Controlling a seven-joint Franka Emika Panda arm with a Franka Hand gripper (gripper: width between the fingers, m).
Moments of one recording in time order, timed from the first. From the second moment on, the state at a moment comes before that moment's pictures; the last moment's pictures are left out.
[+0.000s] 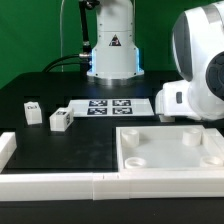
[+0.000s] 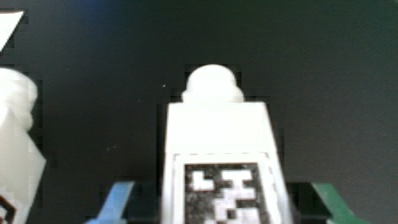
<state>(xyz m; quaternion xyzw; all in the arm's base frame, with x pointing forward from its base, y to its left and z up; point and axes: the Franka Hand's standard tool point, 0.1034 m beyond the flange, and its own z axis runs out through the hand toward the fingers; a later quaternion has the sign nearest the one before) 0.368 0.178 0.002 -0.87 0.04 0.50 0.06</state>
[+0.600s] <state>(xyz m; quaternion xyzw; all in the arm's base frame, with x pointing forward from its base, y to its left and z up) 0.374 0.175 0.009 -0.87 0.04 0.49 0.06</state>
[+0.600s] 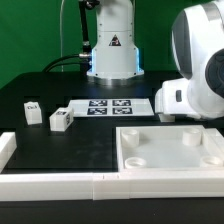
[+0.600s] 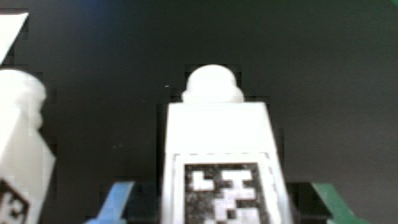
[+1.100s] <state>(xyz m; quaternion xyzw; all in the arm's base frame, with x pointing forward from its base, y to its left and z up) 0.397 0.178 0.087 -0.87 0.03 0.48 0.05</state>
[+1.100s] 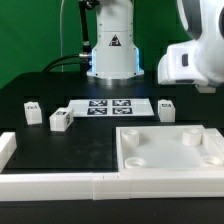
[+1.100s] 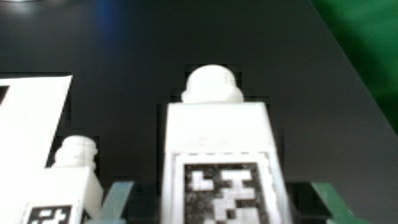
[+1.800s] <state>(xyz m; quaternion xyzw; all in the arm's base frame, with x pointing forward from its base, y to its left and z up) 0.423 0.184 0.086 -0.97 0.05 0.22 0.06</state>
